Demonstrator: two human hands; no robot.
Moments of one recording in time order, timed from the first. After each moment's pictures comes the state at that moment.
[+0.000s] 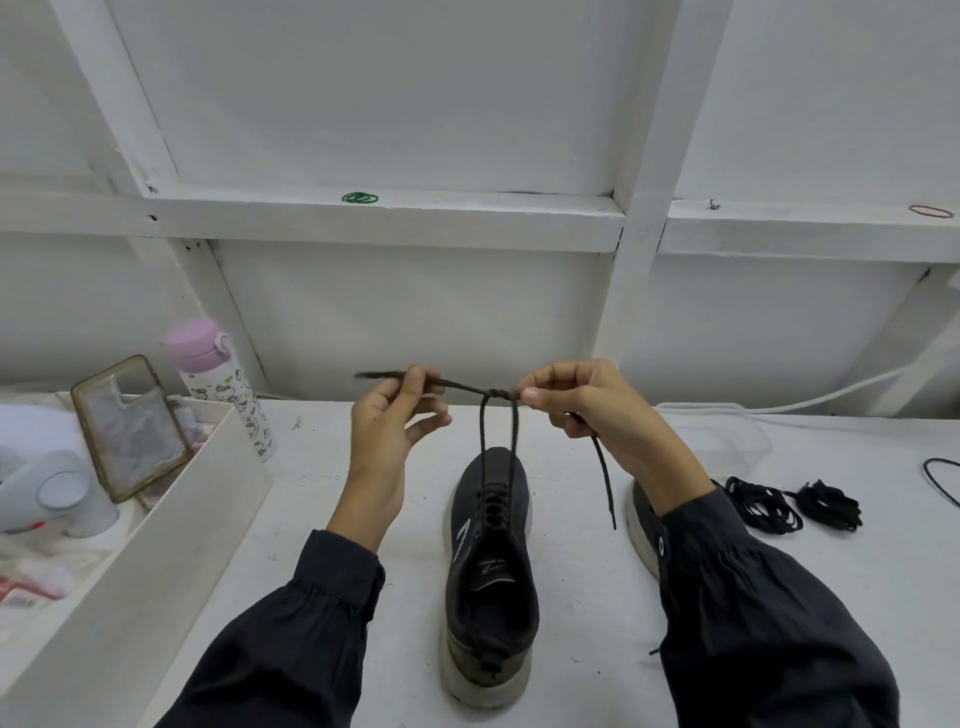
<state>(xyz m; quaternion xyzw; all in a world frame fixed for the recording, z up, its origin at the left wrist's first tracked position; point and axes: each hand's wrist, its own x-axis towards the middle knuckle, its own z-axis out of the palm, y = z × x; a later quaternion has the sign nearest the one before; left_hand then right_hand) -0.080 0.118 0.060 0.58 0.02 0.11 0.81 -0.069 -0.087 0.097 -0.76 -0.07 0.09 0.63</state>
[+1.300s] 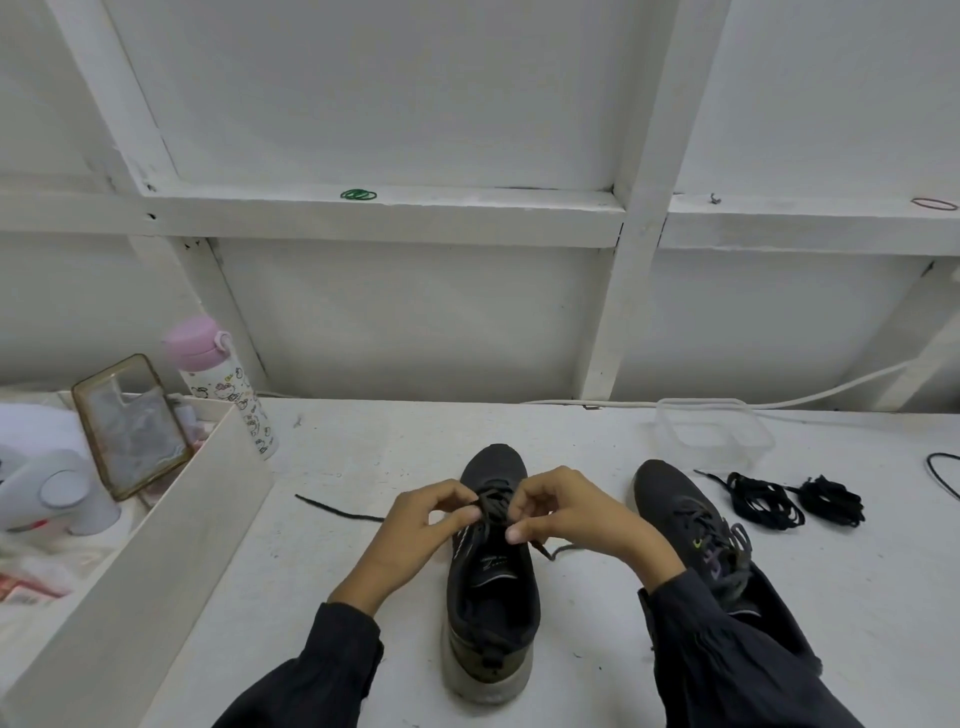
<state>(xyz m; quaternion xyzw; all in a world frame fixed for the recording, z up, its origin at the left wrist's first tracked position) -0.103 0.134 -0.037 0.83 -0.15 -0.05 0.54 -0.092 -0.090 -0.001 -0.83 -0.18 0.20 0.48</state>
